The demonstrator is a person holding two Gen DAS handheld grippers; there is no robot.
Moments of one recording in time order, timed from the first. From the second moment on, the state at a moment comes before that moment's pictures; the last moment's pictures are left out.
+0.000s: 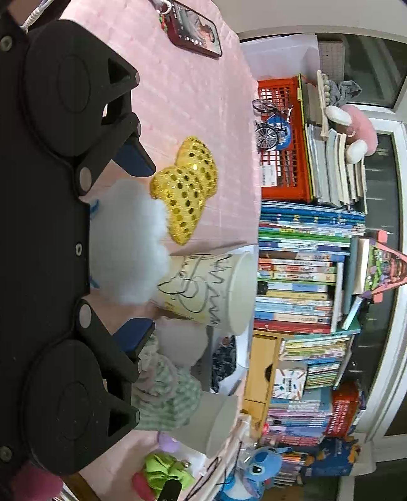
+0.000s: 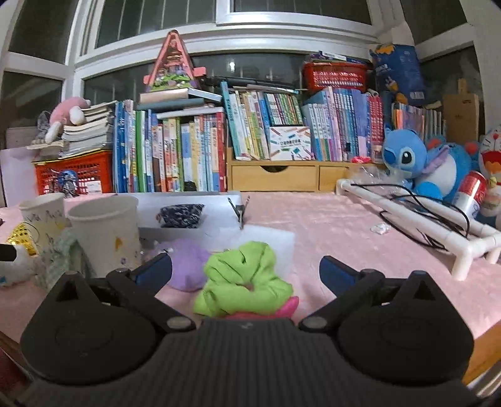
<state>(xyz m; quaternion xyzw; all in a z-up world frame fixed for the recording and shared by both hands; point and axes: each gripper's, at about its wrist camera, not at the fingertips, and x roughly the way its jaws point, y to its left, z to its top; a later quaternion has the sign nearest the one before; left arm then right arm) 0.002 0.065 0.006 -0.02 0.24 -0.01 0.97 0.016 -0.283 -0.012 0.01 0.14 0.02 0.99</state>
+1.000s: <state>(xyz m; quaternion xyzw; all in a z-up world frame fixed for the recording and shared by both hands) 0.011 0.066 -0.016 -0.04 0.25 0.01 0.97 0.030 -0.279 -0.038 0.01 0.19 0.02 0.98</state>
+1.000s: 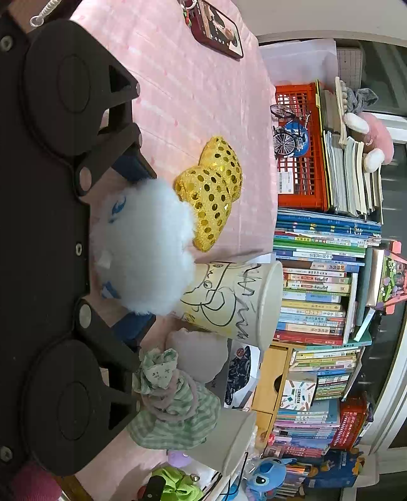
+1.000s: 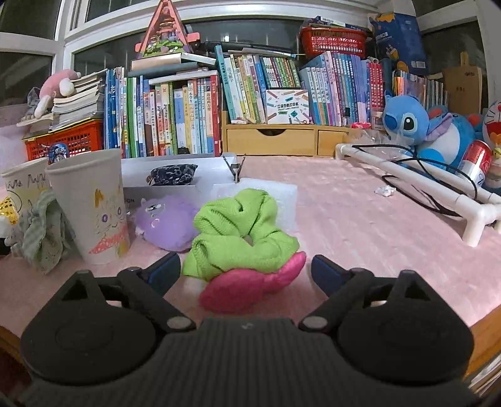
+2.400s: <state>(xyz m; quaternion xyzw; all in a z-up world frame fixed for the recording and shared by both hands) 0.018 0.096 0.091 -0.05 0.20 -0.02 0.98 0.030 -0.277 0.044 0.01 0.12 0.06 0.99</state>
